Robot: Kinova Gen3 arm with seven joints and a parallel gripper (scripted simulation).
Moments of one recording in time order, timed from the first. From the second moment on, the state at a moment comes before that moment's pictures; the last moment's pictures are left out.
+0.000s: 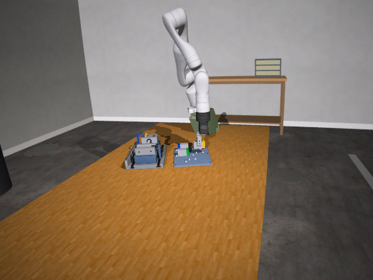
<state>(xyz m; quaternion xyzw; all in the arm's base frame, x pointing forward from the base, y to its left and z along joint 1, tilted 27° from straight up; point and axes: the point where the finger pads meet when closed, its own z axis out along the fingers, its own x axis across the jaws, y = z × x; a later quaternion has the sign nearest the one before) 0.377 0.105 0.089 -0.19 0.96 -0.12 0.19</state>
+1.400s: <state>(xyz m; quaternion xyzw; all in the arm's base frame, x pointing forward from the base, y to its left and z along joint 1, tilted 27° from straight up) 0.344 0.116 0.161 -0.19 0.96 -0.12 0.19</state>
